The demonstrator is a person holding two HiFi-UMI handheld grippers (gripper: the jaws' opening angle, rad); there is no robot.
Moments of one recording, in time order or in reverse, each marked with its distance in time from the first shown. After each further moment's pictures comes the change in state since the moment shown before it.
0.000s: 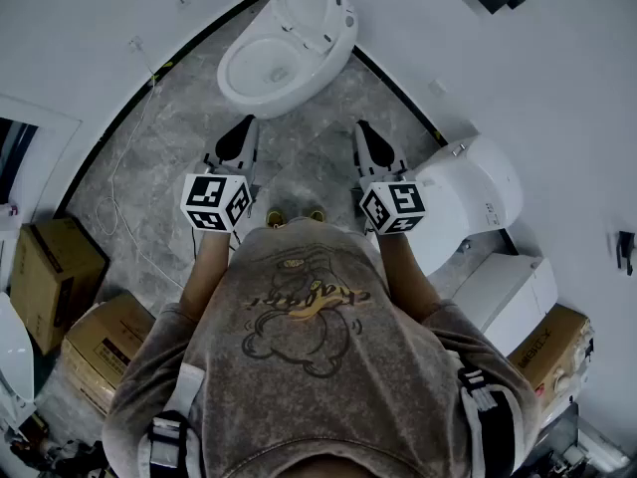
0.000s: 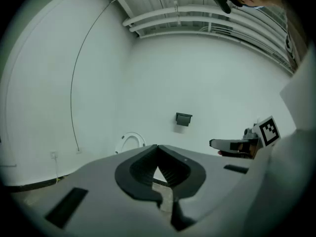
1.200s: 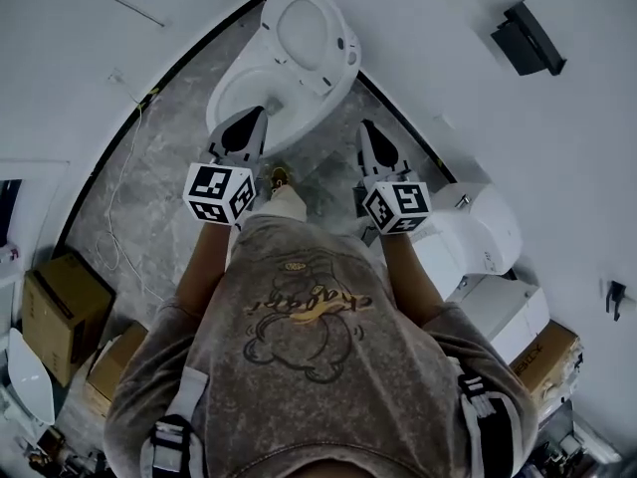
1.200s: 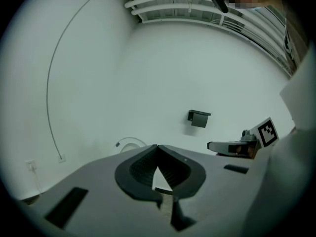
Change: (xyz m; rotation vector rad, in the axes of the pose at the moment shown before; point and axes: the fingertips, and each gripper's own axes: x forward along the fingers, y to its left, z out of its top) left arm 0.245 0.114 0.045 0.005 0.043 -0.100; right arm 0.220 -0.131 0.019 0.035 0.034 -0.069
